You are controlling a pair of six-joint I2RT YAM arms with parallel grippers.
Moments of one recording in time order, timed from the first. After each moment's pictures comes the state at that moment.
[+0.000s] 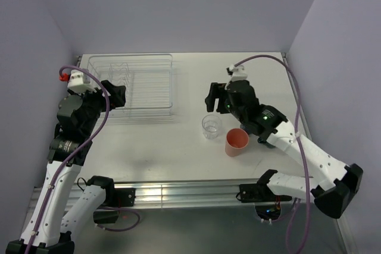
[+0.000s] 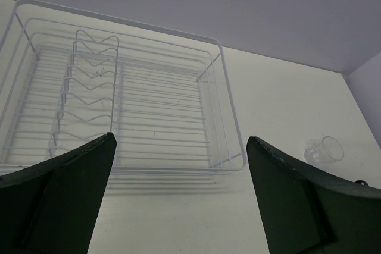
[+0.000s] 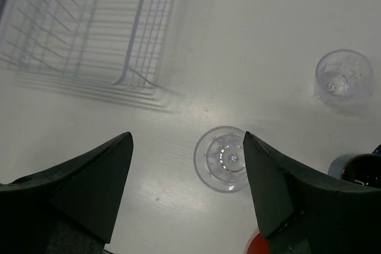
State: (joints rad) left arm -0.19 0.70 0.90 -0.31 -0.05 -0.37; right arm 0.67 1.06 1.07 -0.48 0.28 0.47
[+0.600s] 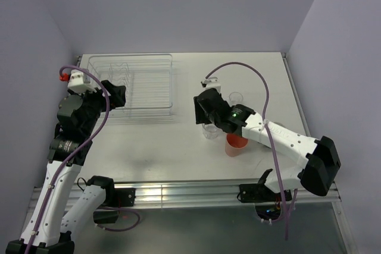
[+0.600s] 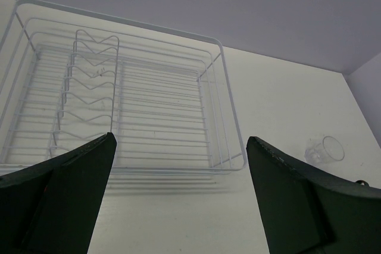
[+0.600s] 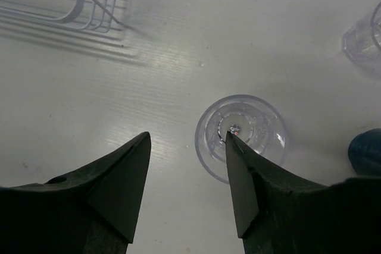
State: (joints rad) left arm -0.19 0.70 0.90 -0.31 -0.05 -0.37; right arm 0.84 1.31 1.07 -0.52 0.40 0.51
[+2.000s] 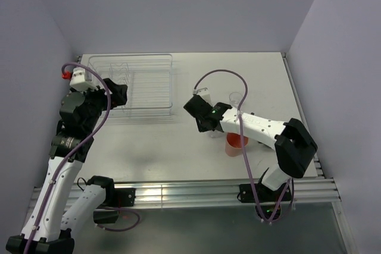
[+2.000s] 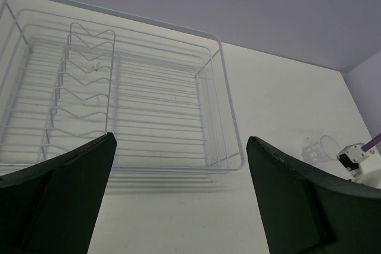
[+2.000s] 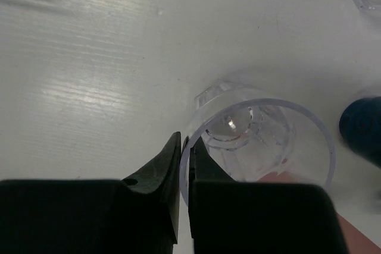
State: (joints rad) left arm -0.19 0.73 0.90 -0.30 -0.05 -0.38; right arm 0.86 1.58 1.09 -0.63 0.44 0.53
